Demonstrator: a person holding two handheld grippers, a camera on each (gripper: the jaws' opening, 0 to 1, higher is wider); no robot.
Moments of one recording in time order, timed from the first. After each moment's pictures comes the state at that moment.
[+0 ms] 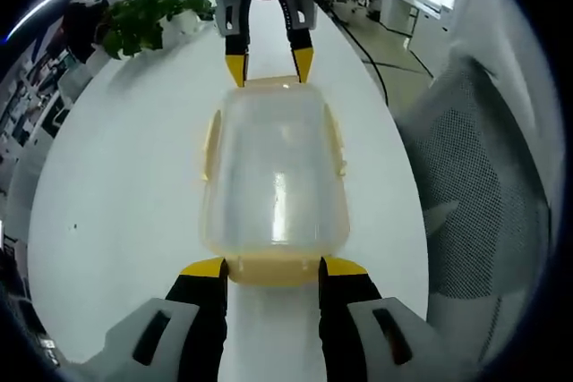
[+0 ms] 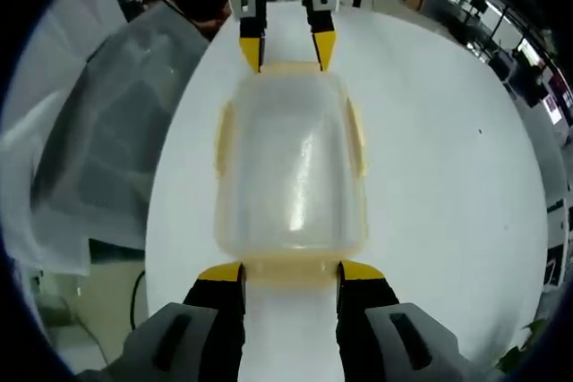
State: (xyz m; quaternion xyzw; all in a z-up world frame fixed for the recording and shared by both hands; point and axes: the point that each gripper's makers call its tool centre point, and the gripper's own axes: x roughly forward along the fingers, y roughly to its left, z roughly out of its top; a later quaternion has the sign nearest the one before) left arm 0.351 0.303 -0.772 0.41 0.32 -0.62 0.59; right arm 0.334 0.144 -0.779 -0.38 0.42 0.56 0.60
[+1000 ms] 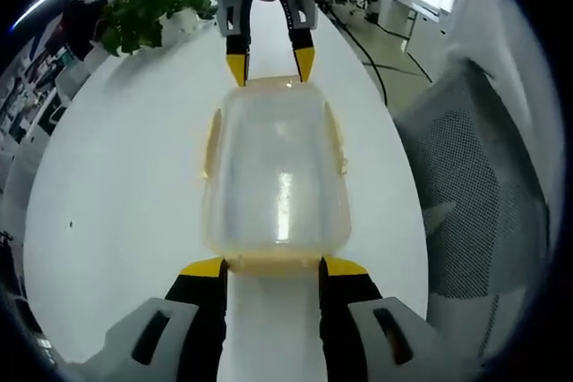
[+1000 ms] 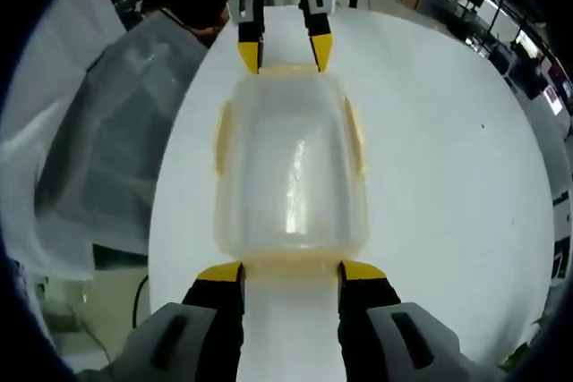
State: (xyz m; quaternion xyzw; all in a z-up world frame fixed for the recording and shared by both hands) left arm 0.353 0.303 -0.776 0.41 0.32 -0.62 0.58; right arm 0.334 0.143 -0.782 -0.36 0.43 0.57 0.61
